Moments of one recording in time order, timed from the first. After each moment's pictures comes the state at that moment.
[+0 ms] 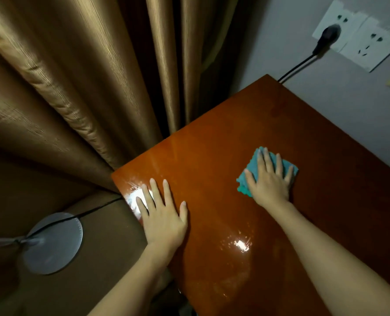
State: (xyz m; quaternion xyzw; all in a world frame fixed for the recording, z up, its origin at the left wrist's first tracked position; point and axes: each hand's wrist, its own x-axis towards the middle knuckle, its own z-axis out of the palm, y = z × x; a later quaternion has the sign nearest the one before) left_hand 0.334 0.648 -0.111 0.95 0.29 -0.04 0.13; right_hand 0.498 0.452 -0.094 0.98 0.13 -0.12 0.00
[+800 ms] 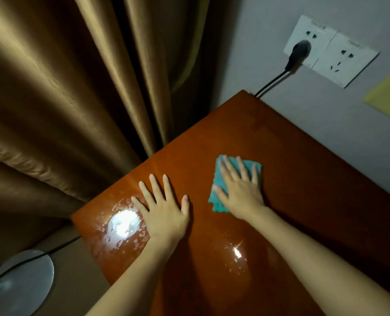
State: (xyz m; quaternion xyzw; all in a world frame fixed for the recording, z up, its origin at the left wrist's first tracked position) left_hand 0.447 0.622 -0.104 0.95 0.28 -0.10 0.11; right_hand 0.553 0.461 -0.092 0.96 0.27 -0.12 0.02
